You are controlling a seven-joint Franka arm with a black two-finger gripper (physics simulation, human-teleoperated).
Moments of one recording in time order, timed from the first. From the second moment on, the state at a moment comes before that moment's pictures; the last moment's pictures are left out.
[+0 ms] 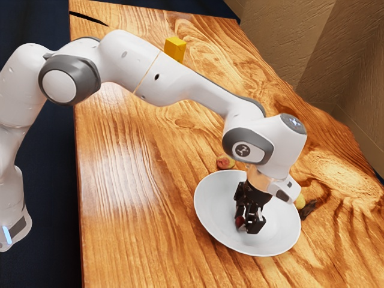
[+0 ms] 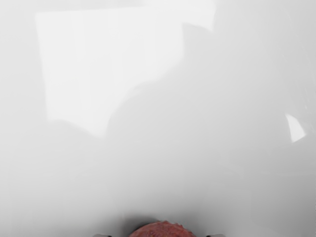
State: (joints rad) arm -0.21 0.41 -0.23 -1.53 0.04 1.87 -0.36
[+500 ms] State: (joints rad) arm -0.21 0.41 -0.23 -1.51 0.05 1.87 -0.36
